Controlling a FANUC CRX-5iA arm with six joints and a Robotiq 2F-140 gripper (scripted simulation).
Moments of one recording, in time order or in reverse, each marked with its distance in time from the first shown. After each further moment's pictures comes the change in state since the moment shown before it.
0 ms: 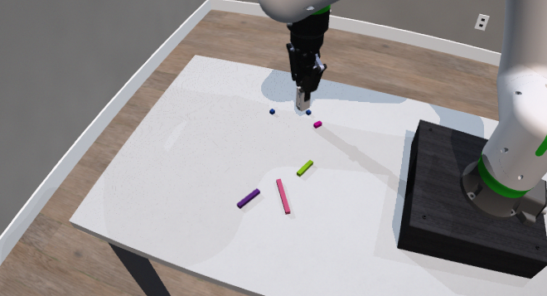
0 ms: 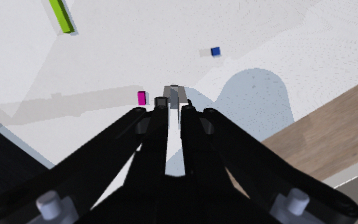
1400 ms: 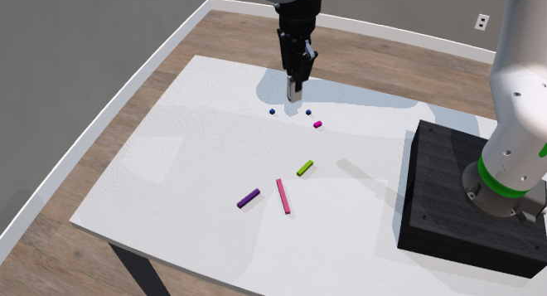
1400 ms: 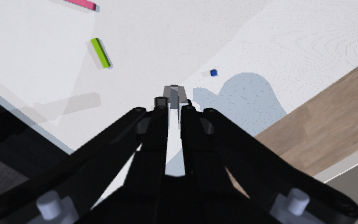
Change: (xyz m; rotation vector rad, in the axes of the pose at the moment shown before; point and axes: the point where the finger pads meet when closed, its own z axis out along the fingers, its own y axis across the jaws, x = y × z) arm 0.045 -0.021 -0.065 -0.007 -0.005 0.068
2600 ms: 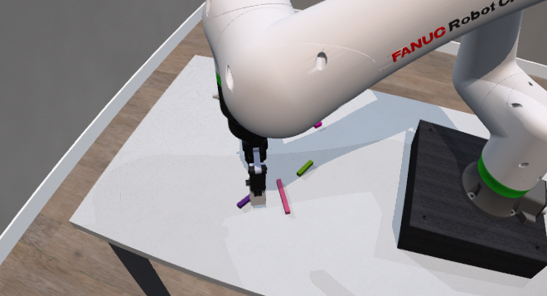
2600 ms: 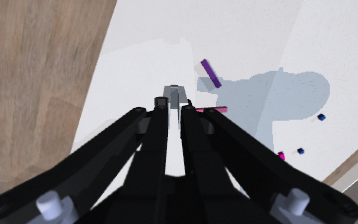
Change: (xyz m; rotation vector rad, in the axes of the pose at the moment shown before) arm 0.212 -0.213 -0.002 0.008 0.003 0.387
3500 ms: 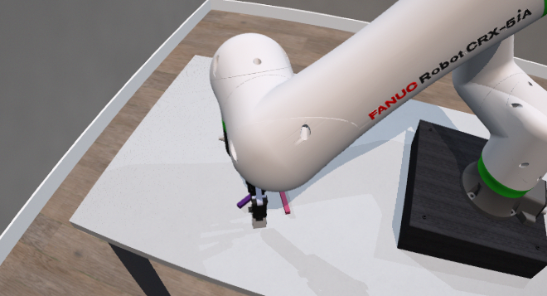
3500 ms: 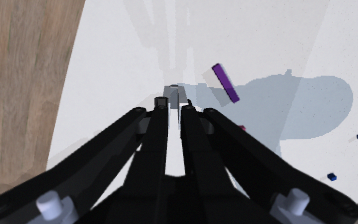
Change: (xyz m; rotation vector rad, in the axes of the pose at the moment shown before) arm 0.000 0.000 0.085 0.000 0.000 0.000
